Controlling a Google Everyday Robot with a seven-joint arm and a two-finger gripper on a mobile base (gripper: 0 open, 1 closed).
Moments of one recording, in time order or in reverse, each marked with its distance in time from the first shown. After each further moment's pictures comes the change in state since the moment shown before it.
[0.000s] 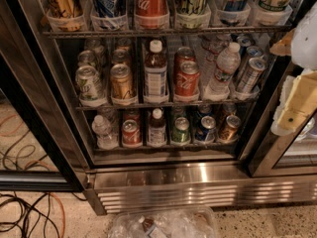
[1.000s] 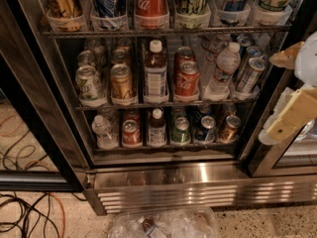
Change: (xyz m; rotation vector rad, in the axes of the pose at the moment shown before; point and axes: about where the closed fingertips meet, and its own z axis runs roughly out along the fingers) arm -0.009 0.015 0.012 0.012 -0.202 0.091
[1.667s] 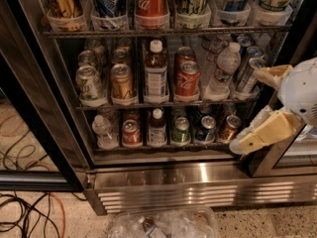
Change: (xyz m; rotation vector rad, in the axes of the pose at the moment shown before) arm -0.019 0.019 0.030 0.037 -0.293 0.099
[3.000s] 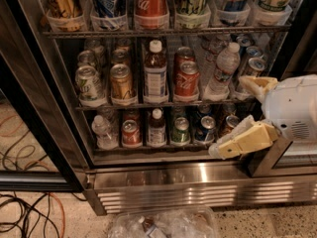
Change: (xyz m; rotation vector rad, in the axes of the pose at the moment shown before) arm -0.016 0.020 0.025 0.001 -0.197 0.051
